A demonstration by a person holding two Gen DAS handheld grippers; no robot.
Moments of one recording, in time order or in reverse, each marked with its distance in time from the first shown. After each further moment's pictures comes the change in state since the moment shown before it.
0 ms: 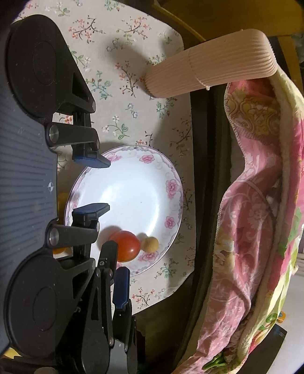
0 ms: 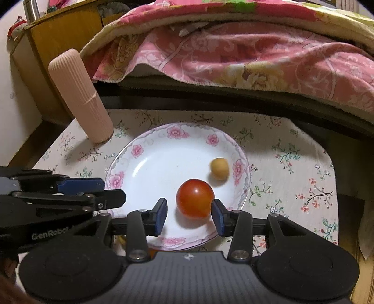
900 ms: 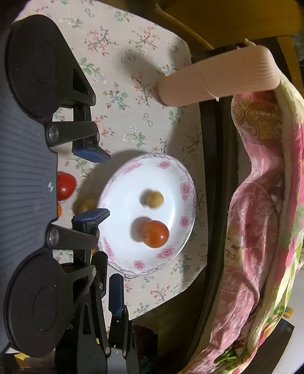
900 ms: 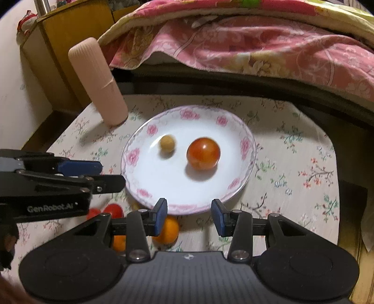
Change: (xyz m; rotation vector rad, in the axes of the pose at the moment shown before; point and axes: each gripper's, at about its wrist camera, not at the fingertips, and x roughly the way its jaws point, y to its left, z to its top) left arm -0.025 0.006 -0.019 0.034 0.038 0.004; right arm -0.020 0.010 -0.025 -0.022 0.059 0.056
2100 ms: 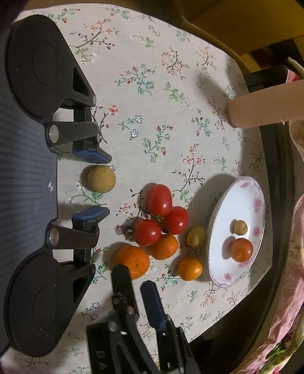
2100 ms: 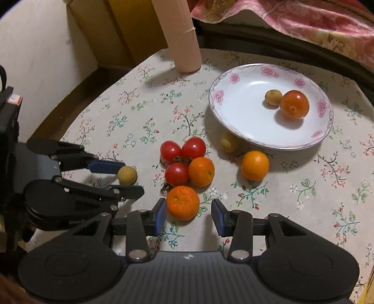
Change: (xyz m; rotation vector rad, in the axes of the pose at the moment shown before) left arm -0.012 0.028 -0.092 0.105 0.137 0.049; right arm 0.000 0.069 -0.054 -0.150 0.141 0.174
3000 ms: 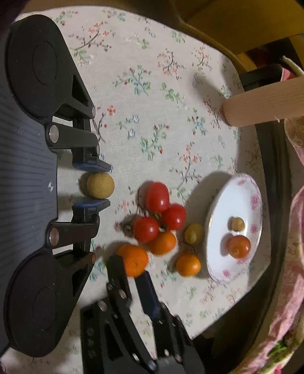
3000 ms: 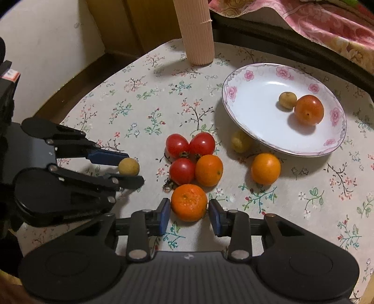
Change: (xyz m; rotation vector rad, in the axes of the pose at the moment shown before) left arm -0.005 -0.003 -0.001 0.019 -0.010 -0.011; right arm 0.013 0.011 0.001 -0.086 0.030 -0.023
